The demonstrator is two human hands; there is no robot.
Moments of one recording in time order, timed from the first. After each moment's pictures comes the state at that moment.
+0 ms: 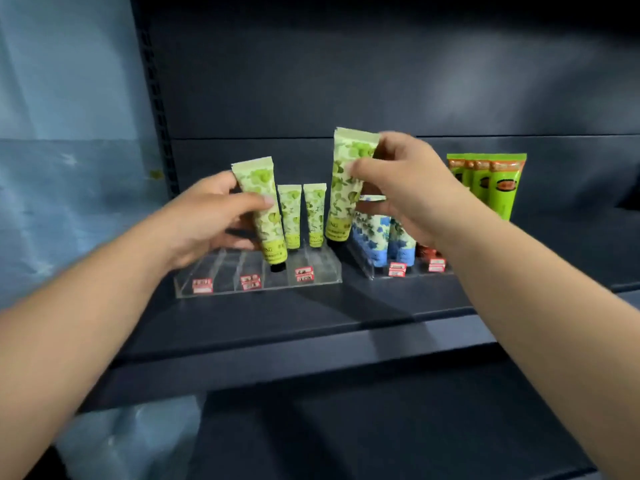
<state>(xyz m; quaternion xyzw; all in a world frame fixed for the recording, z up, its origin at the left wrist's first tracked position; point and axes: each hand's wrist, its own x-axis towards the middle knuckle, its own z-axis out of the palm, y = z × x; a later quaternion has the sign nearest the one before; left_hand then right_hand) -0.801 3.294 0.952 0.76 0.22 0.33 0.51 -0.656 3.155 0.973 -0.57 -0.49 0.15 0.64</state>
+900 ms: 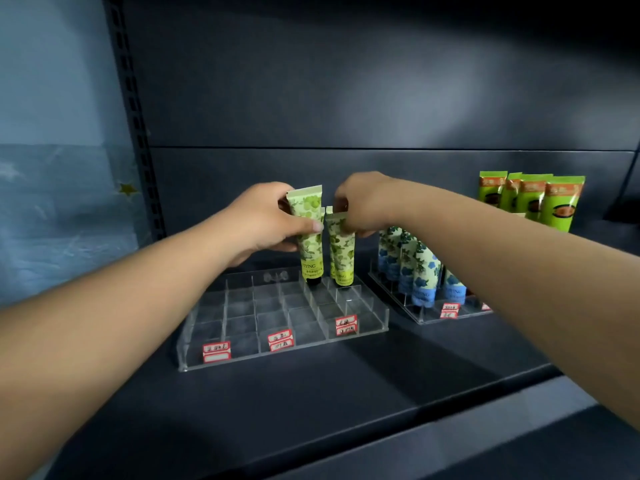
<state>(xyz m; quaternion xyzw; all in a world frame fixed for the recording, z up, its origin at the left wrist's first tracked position) -0.740 3.381 0.962 0.82 0.20 0.28 0.46 -0.633 3.287 0.995 -0.86 -0.51 -0.05 0.06</state>
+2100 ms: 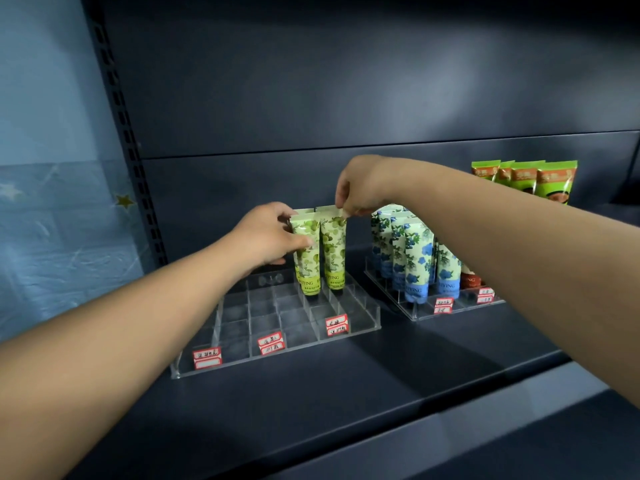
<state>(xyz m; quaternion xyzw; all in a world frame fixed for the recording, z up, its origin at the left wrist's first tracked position) -0.718 3.384 0.945 0.84 0.27 0.28 0.38 -0.613 3.280 1.007 -0.86 -0.50 -0.03 0.12</state>
